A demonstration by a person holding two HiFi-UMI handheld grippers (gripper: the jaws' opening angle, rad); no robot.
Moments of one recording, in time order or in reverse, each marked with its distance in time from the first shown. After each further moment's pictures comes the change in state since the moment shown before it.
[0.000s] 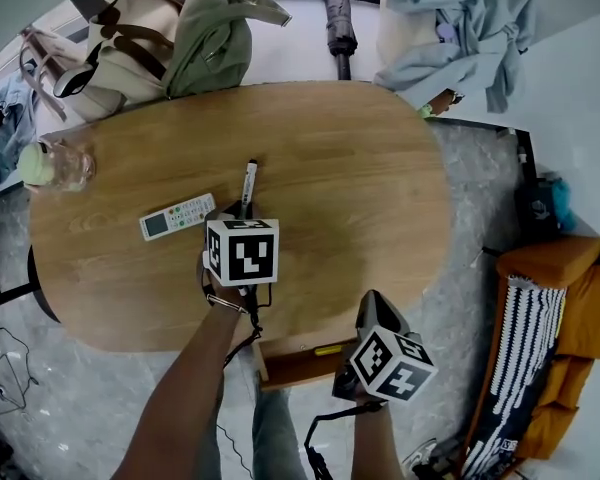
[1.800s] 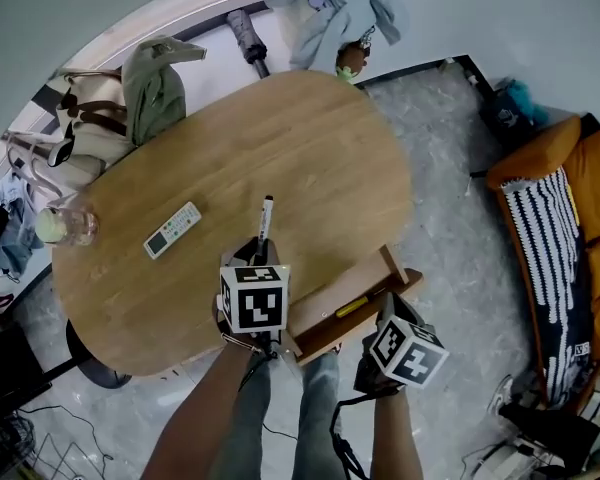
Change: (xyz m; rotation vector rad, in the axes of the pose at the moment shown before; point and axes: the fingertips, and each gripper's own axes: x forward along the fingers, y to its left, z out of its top) left arm -0.114 -0.080 -0.060 0.327 -0.045 -0.222; right arm -0.104 -0.056 -0.100 0.288 -0.072 -0.213
